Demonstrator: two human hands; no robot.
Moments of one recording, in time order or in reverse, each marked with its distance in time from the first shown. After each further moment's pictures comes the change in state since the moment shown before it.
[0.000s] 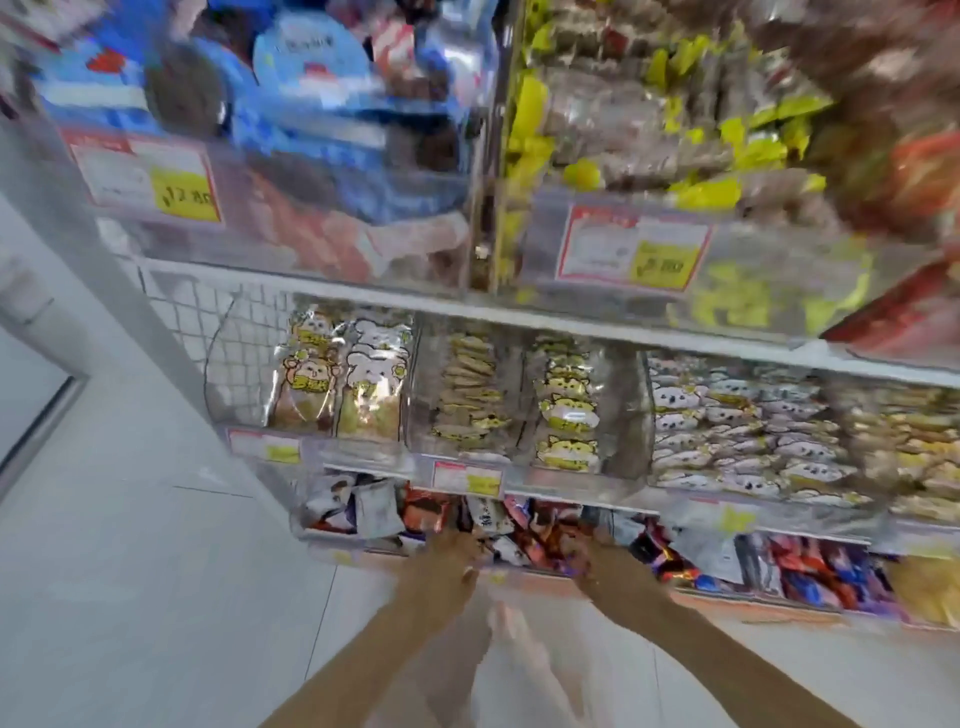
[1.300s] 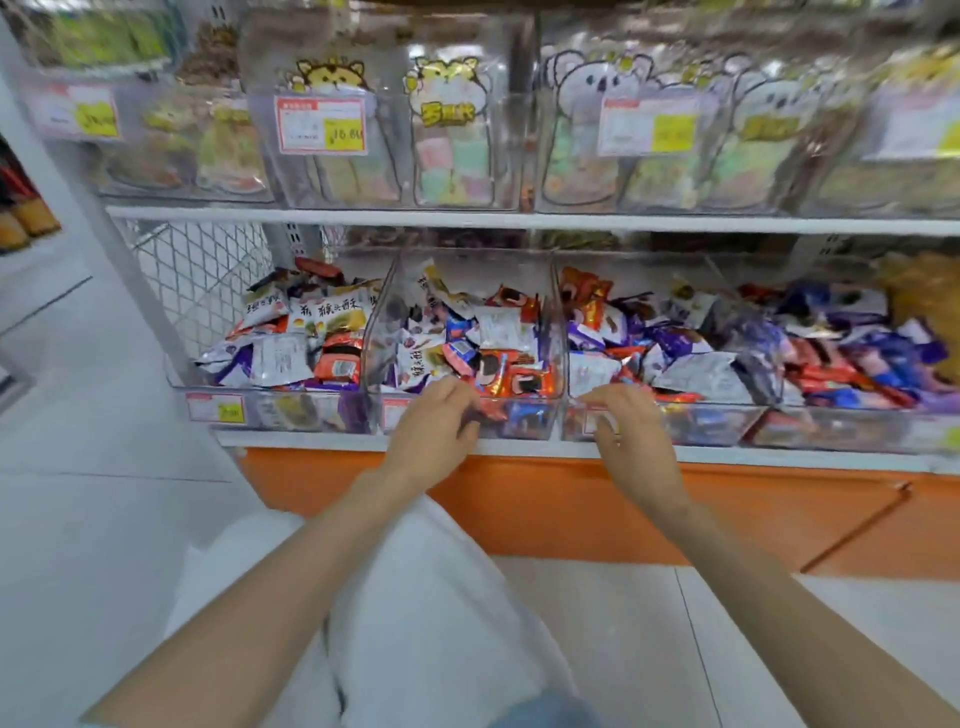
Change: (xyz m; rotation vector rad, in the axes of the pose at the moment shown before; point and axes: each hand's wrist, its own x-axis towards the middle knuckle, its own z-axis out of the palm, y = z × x) left_hand 0.046 0.018 0.215 0.030 0.609 0.338; right_hand 0.044 0.162 0.207 0.235 1.075 -0.377
